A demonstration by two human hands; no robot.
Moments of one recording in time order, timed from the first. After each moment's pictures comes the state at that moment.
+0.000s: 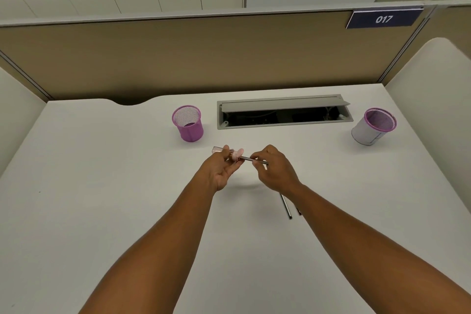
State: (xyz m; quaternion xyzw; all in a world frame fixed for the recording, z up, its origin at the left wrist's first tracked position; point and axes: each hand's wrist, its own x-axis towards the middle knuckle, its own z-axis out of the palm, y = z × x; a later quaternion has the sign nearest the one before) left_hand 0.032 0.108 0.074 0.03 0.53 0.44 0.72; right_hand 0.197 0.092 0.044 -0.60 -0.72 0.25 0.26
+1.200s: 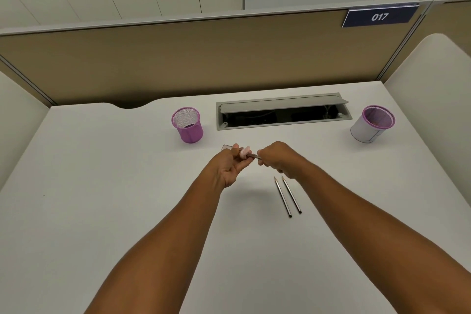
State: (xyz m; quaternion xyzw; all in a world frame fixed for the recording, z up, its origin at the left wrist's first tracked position) left_hand 0.057 0.106 0.095 0.06 0.53 0.43 0.73; right_hand 0.195 0.114 0.111 -0.72 -0.54 0.44 0.07
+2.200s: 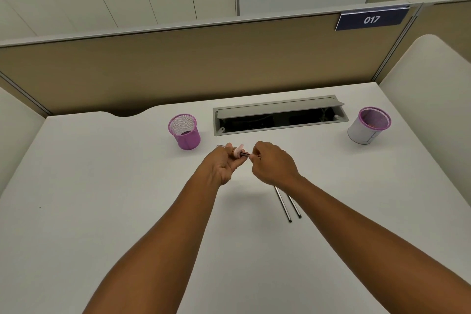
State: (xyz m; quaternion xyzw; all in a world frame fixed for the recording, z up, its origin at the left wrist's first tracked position) left_hand 0.054 0.121 0.111 0.07 0.57 0.43 0.70; right_hand 0.188 0.095 0.108 -0.66 -0.71 0.20 0.14
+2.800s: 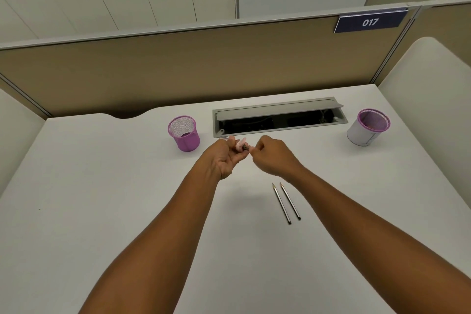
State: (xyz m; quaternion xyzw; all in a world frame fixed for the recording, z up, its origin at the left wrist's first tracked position) left_hand 0.059 0.127 0.135 0.10 0.56 0.42 0.71; right_hand 0.187 0.102 0.142 -0.69 -0.62 0.33 0.14
